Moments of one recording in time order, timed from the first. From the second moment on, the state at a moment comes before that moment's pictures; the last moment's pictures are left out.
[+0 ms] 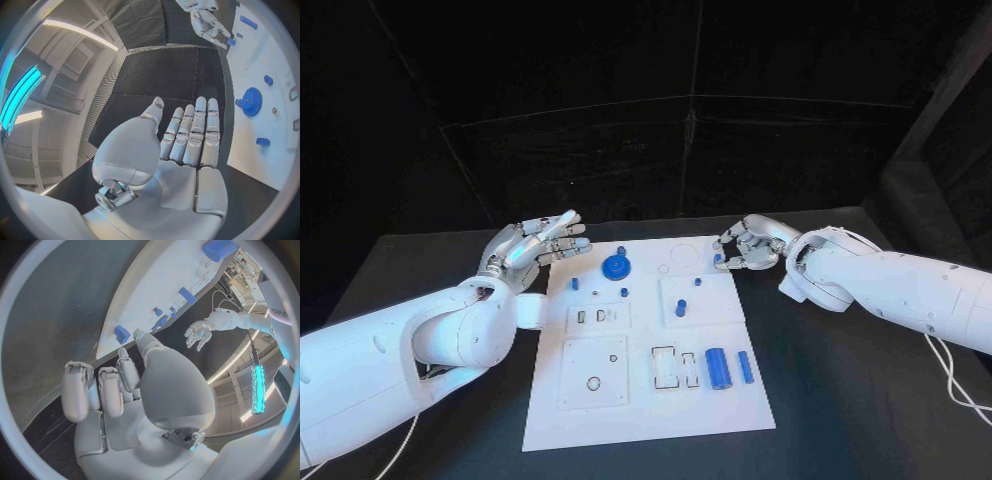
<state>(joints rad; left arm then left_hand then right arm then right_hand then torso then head) 1.19 -0.81 -0.05 1.54 0.12 -0.38 0.48 1.26 0.10 0.01 0.02 0.04 0.91 0.21 0.11 0.07 0.95 0.18 0.13 0.07 1.04 0.14 0.16 0.18 0.18 0.93 0.25 0.15 0.07 1.18 -0.90 -0.01 1.28 -1.11 -0.27 0.10 1.35 -0.11 0.18 0.08 0.25 0.90 0.16 0.07 0.07 1.40 0.07 1.27 1.31 1.47 -0.01 1.54 1.31 0.06 1.47 0.10 1.48 1.31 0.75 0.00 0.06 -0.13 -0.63</state>
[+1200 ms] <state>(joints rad) 1.19 -0.80 -0.05 1.53 0.12 -0.38 0.48 1.26 0.10 0.01 0.02 0.04 0.91 0.21 0.11 0.07 0.95 0.18 0.13 0.07 1.04 0.14 0.16 0.18 0.18 0.93 0.25 0.15 0.07 1.15 -0.86 -0.01 1.24 -1.15 -0.28 0.09 1.38 -0.08 0.20 0.06 0.25 0.99 0.15 0.10 0.08 1.41 0.07 1.28 1.31 1.47 -0.01 1.54 1.31 0.06 1.47 0.10 1.48 1.31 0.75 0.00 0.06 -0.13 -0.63</state>
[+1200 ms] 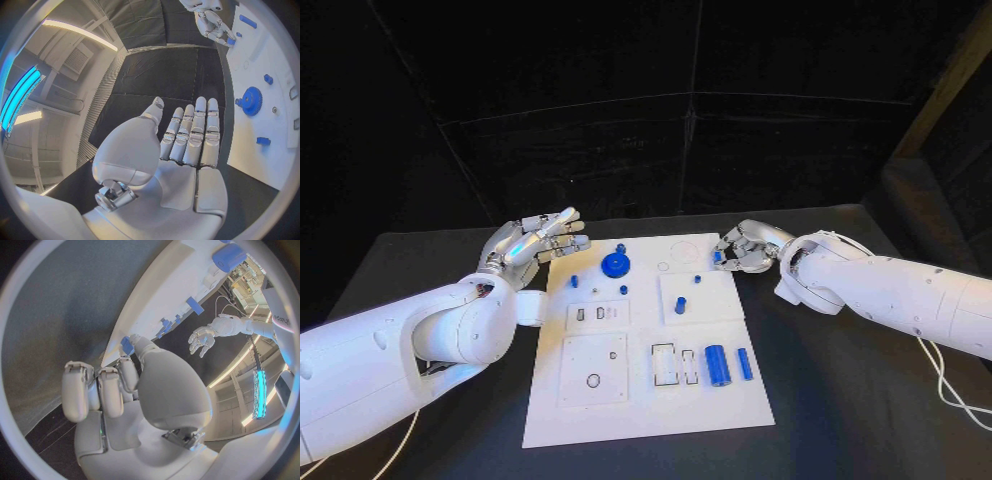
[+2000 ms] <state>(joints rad) 1.19 -0.81 -0.05 1.53 0.12 -0.38 0.47 1.26 0.10 0.01 0.02 0.04 0.91 0.21 0.11 0.07 0.95 0.18 0.13 0.07 1.04 0.14 0.16 0.18 0.18 0.93 0.25 0.15 0.07 1.15 -0.87 -0.01 1.29 -1.15 -0.39 0.09 1.40 -0.02 0.27 0.03 0.21 1.06 0.13 0.13 0.08 1.43 0.04 1.31 1.31 1.47 -0.03 1.54 1.31 0.06 1.47 0.08 1.49 1.31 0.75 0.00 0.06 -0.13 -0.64</state>
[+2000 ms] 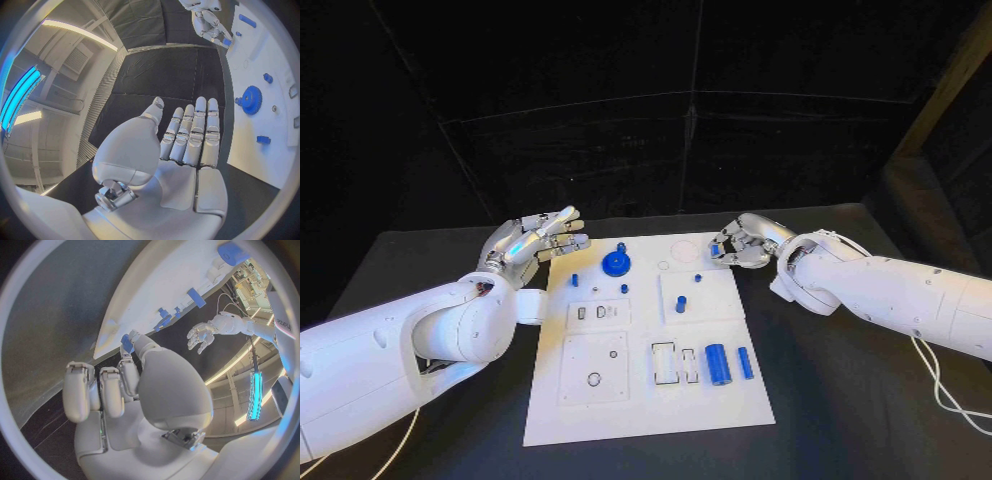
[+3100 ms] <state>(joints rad) 1.19 -0.81 -0.05 1.51 0.12 -0.37 0.47 1.27 0.10 0.01 0.01 0.04 0.92 0.21 0.10 0.07 0.97 0.17 0.13 0.07 1.04 0.14 0.15 0.19 0.18 0.94 0.25 0.14 0.07 1.17 -0.66 -0.01 1.55 -1.37 -0.40 -0.28 1.36 -0.01 0.28 0.04 0.22 1.05 0.13 0.11 0.07 1.43 0.04 1.29 1.31 1.47 -0.03 1.54 1.31 0.05 1.47 0.08 1.49 1.31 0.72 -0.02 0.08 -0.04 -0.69</state>
